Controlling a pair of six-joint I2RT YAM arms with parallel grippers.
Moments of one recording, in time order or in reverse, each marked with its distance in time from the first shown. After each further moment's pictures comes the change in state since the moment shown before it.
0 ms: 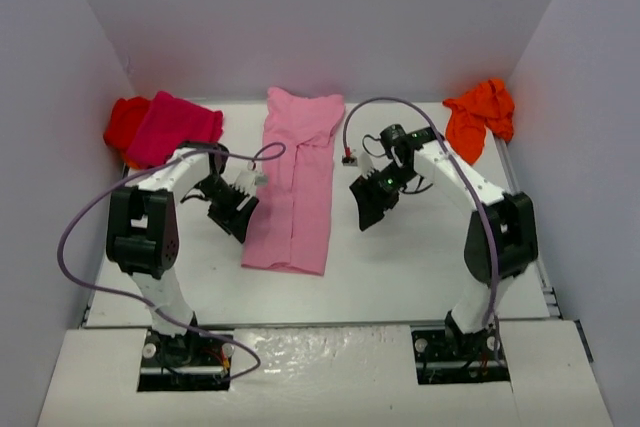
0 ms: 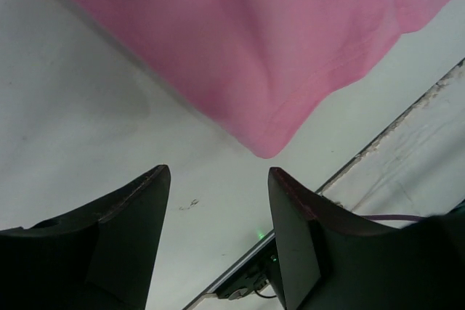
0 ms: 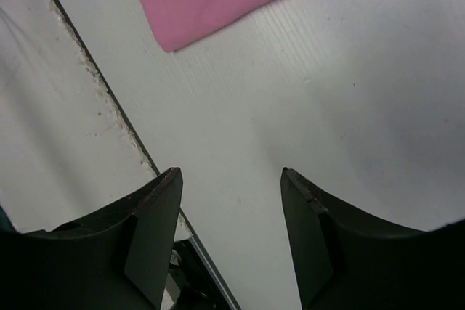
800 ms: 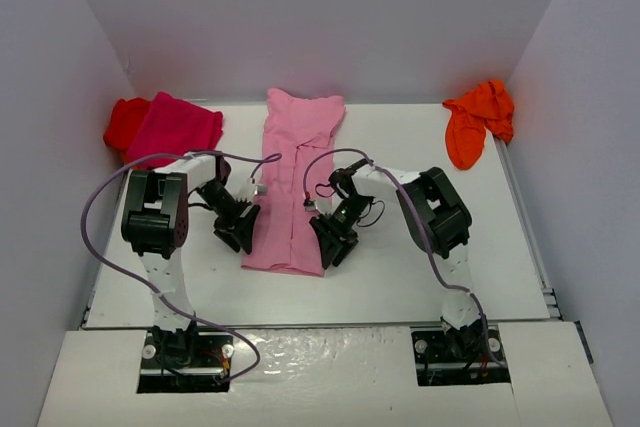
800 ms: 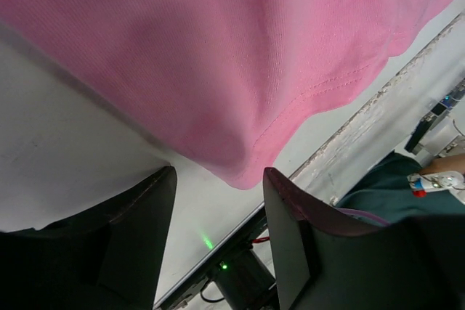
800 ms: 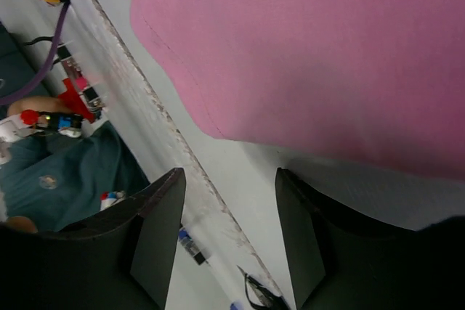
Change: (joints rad) left arm 0.025 0.191 0.006 -0.036 0.155 -0.086; right arm 0.209 0.451 0.031 0.101 -0.212 0.265
